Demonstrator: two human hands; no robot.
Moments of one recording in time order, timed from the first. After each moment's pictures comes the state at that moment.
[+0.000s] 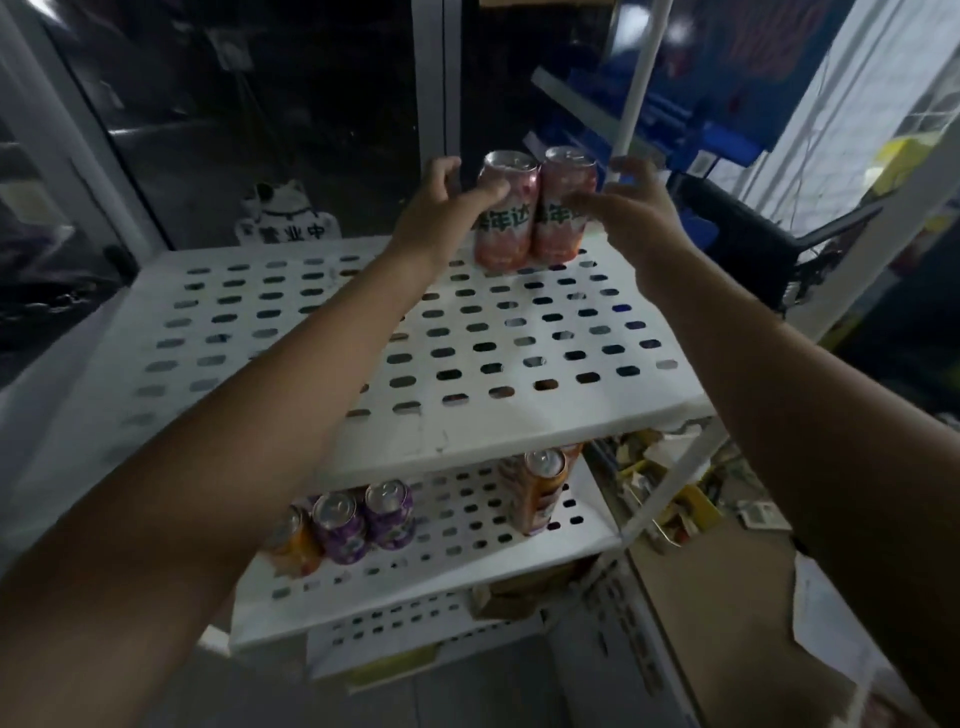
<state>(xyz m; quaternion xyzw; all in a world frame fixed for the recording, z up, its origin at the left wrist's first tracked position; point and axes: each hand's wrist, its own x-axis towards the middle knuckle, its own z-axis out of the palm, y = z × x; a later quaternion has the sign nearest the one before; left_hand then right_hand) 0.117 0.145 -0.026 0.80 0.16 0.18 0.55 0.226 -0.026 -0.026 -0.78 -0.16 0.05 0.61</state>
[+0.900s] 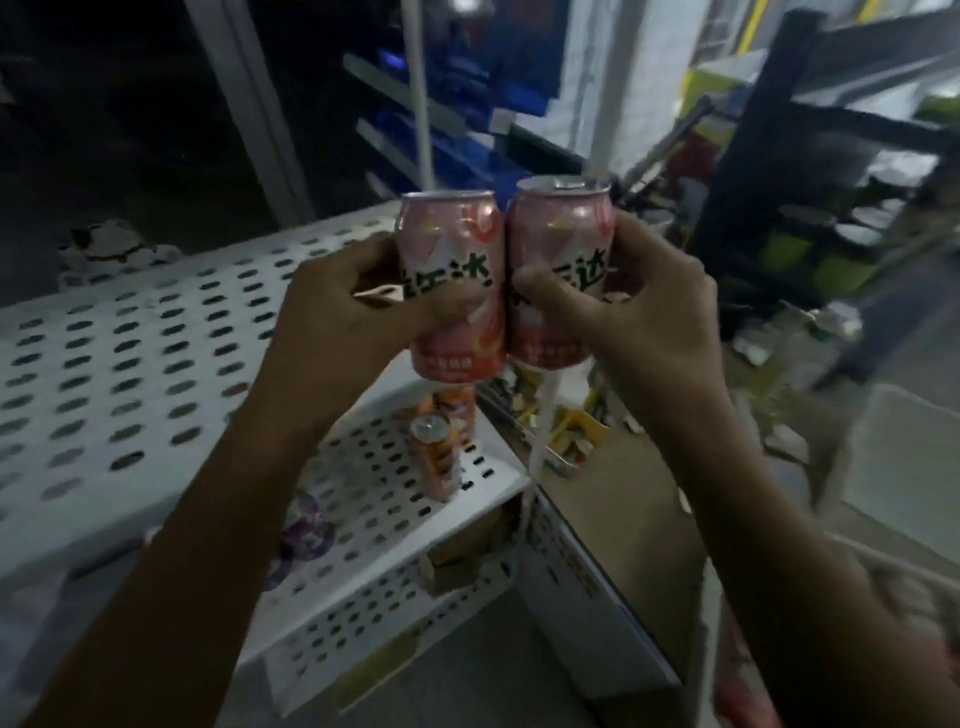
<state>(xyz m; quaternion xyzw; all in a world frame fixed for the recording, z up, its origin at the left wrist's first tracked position) 0.006 0.011 -0.022 0.80 -0.01 0.16 0.57 0.042 -0.191 -0.031 -0.80 -0.16 -0.16 0.56</state>
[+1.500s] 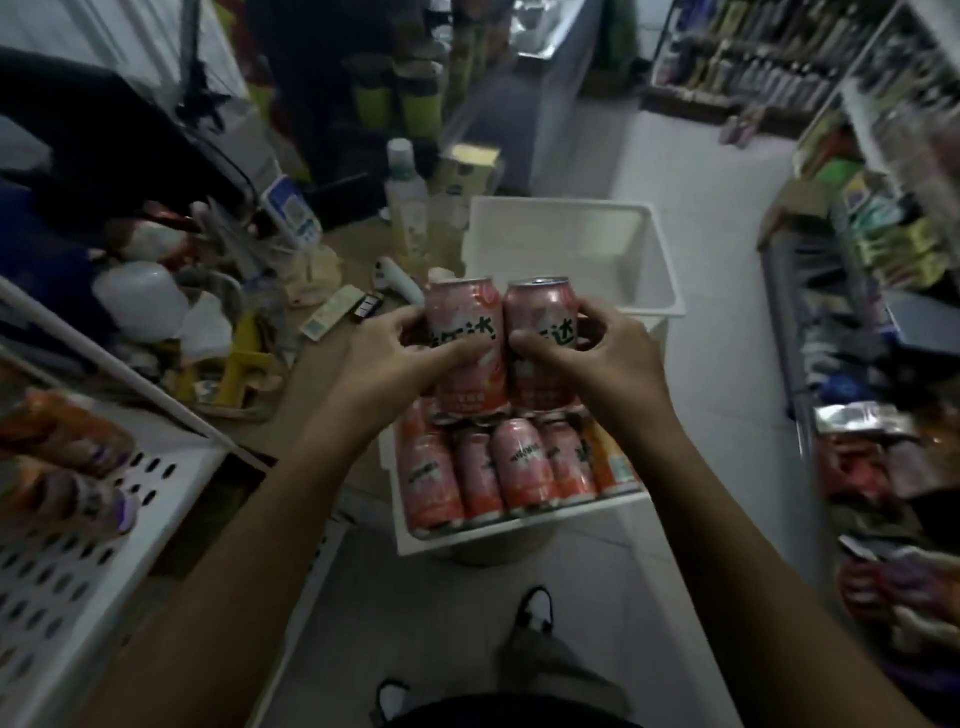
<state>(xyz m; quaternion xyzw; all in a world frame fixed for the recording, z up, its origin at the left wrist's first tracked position) -0.026 -0.338 -0.151 0.76 -0.18 -0.23 0.58 -0.132 -0.517 -0.160 -0.80 0.25 -0.19 0.51</state>
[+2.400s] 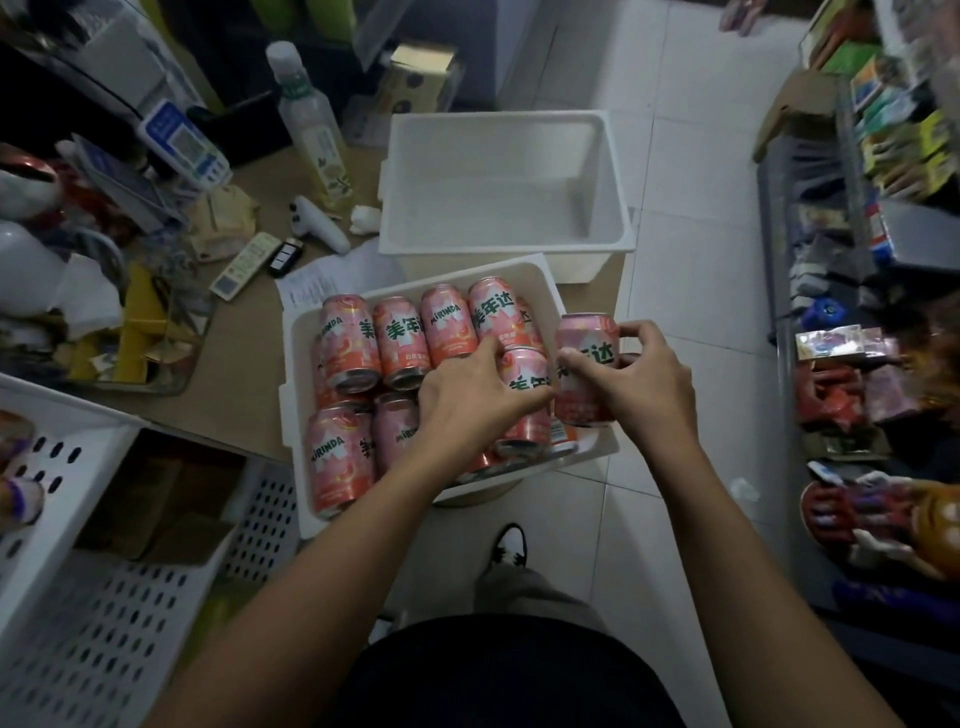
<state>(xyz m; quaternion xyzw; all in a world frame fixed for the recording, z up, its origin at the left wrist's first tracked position) -0.096 -0.492 -0.277 0.93 -0.26 -0.18 0.16 -0.203 -0.636 -0.256 -0.79 0.46 -0.08 0.39</state>
